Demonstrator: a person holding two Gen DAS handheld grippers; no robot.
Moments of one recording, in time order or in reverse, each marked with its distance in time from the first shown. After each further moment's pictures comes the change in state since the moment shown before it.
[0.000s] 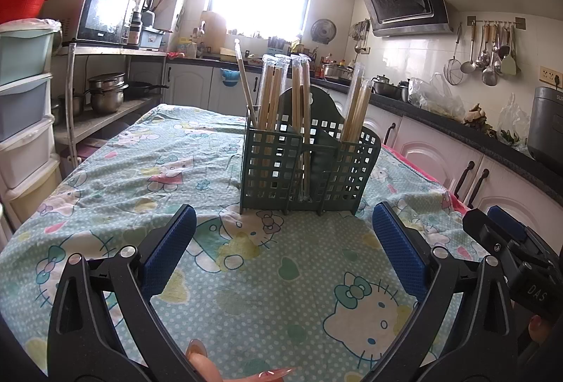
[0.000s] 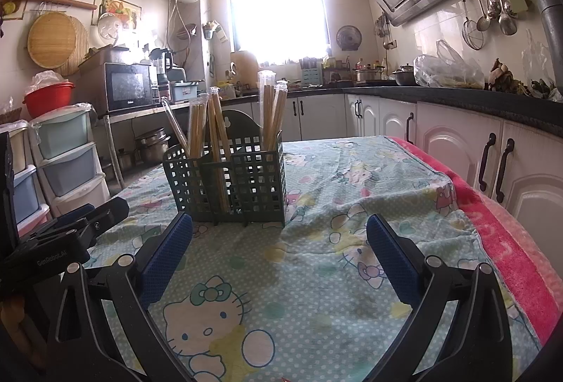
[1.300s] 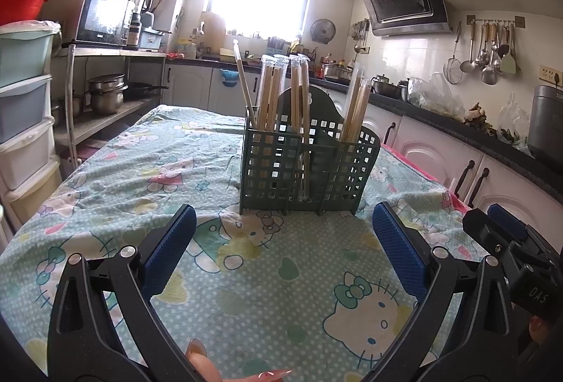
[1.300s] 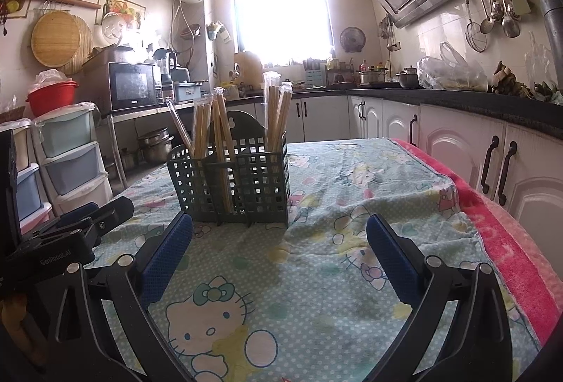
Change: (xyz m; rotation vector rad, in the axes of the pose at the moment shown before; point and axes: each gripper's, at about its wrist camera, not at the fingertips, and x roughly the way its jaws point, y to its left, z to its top) left arm 0.000 -0.001 0.001 0.000 0.001 0.001; right arm 0.000 0.003 0.001 -0.006 -0.002 0.011
